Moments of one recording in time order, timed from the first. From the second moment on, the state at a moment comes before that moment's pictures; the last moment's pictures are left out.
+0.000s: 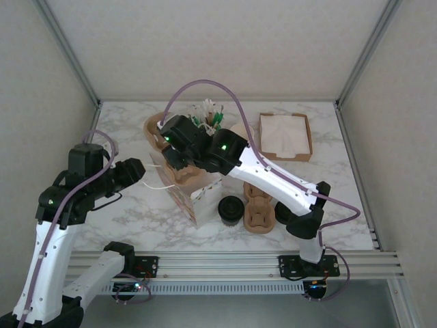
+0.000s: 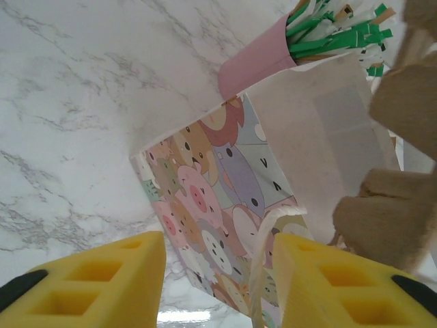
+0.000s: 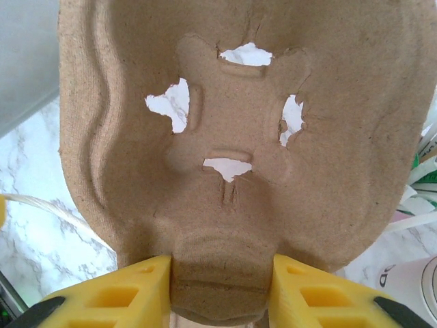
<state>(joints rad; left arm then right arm) -0.23 0.81 1.24 -1.15 0.15 -0.66 1.18 1.93 2.27 -1.10 0.32 0.25</state>
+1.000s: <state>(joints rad) -0.23 0.80 1.24 -1.15 0.15 -0.66 1.18 1.80 2.01 -1.05 0.37 0.25</state>
